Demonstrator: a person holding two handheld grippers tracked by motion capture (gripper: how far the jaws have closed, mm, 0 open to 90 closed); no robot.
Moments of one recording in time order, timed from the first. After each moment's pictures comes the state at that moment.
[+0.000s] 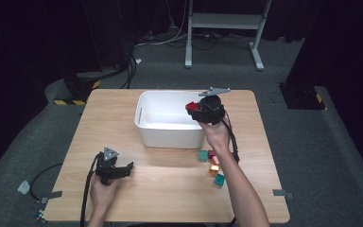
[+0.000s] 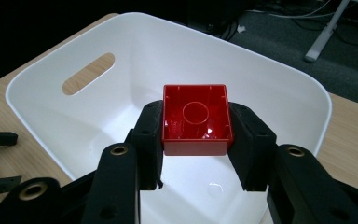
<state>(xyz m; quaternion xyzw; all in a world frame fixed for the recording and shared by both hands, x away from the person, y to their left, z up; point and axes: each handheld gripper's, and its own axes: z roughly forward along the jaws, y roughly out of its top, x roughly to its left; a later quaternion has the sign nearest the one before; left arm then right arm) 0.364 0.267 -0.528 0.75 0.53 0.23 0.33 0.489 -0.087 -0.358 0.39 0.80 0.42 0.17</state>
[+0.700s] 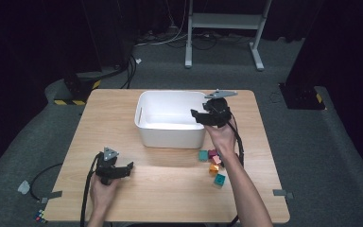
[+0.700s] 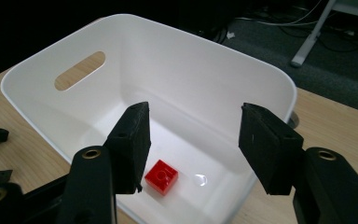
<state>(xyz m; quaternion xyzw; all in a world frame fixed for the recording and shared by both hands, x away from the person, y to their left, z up) 0.364 0.267 -0.528 0.75 0.53 0.23 0.33 0.475 -0.108 -0.356 0.40 0.79 0.43 0.19</state>
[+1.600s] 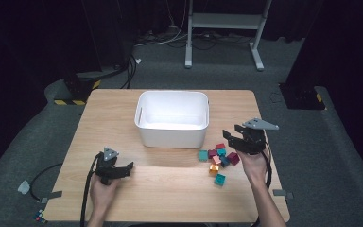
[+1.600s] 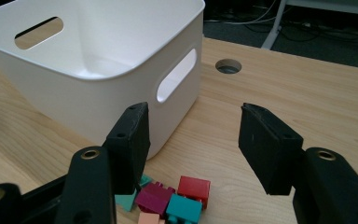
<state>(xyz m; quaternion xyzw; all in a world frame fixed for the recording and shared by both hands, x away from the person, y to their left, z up) 0.363 0.267 -0.528 0.75 0.53 0.23 0.33 0.412 -0.205 -0.401 0.44 0.75 0.45 0.22</state>
